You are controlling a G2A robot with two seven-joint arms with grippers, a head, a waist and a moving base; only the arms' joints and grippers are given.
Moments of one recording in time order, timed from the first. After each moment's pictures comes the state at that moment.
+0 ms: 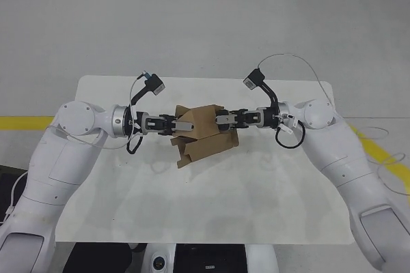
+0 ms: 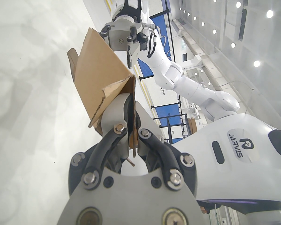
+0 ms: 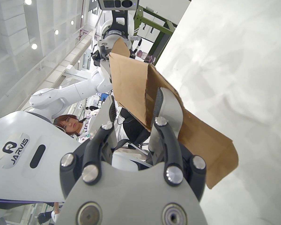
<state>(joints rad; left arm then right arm) 0.76 -0.98 -1.10 -1.44 -0.48 -0.27 -1.28 -0.53 -1.20 0.83 -1.01 0.59 -0.55 1.27</state>
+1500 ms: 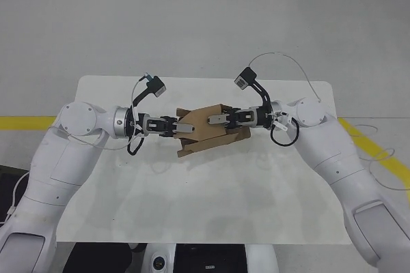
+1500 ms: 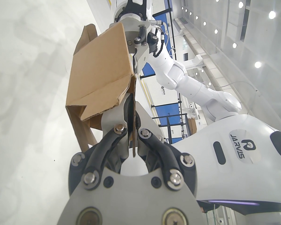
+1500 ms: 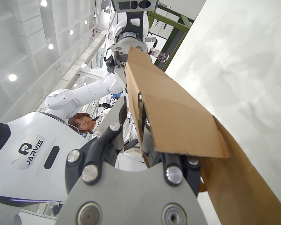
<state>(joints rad) 0.77 -0.98 -1.10 -1.43 -0.47 -0.26 -1.29 -0.50 -1.23 0.79 -0.98 0.68 -0.52 1.30</state>
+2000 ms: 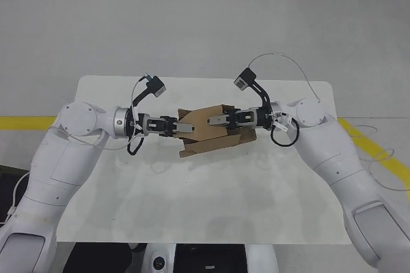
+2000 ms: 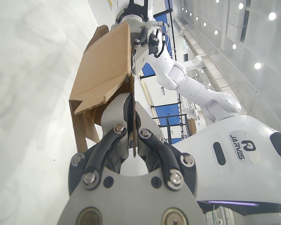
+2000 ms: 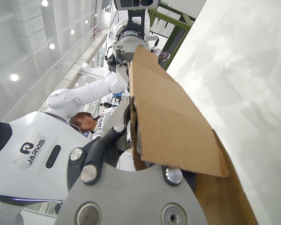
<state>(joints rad) 0.77 -0.98 -1.10 -1.43 -0.46 -0.25 -1.29 -0.51 -1.23 0.79 -0.98 0.68 -0.51 1.31</state>
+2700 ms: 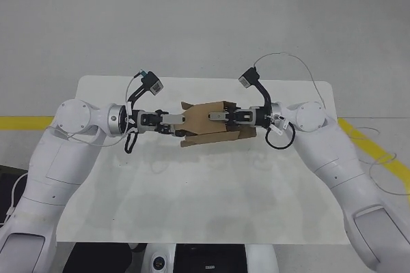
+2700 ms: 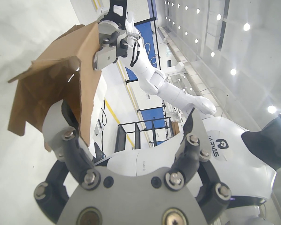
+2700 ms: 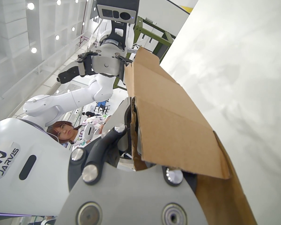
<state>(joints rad) 0.77 -0.99 -1.13 -1.42 -0.60 -0.19 -1.31 -0.55 -1.23 0.83 -1.02 0.50 -0.58 1.14</state>
